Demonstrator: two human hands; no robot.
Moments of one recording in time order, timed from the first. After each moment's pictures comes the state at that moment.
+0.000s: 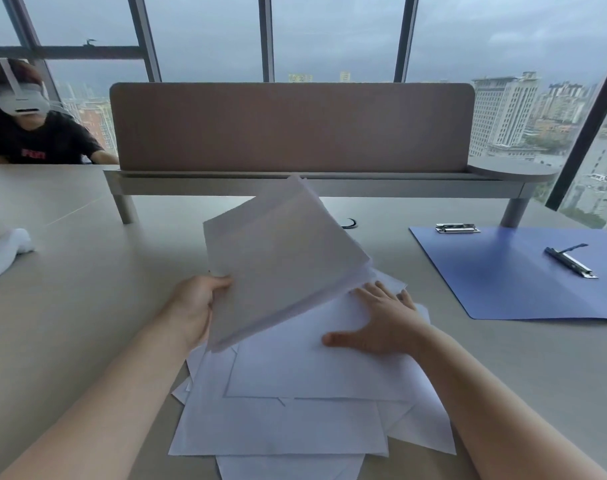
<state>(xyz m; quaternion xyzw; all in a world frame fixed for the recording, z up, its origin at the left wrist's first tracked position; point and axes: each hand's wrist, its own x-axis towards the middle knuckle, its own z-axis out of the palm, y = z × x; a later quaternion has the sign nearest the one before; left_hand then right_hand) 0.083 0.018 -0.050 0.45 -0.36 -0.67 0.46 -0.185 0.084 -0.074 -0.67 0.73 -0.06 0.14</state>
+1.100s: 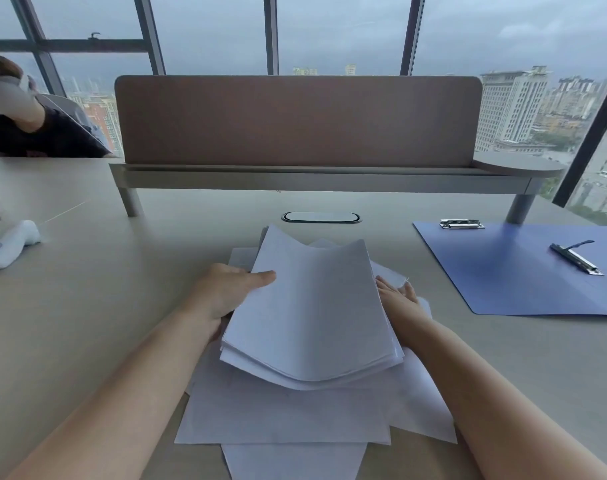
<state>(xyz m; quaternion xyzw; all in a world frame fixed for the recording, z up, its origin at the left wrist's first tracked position) 0.063 0.047 -0.024 0.58 -0.52 -0.52 0.35 -0.187 0.085 -0.065 -0.69 0.71 -0.01 0.13</state>
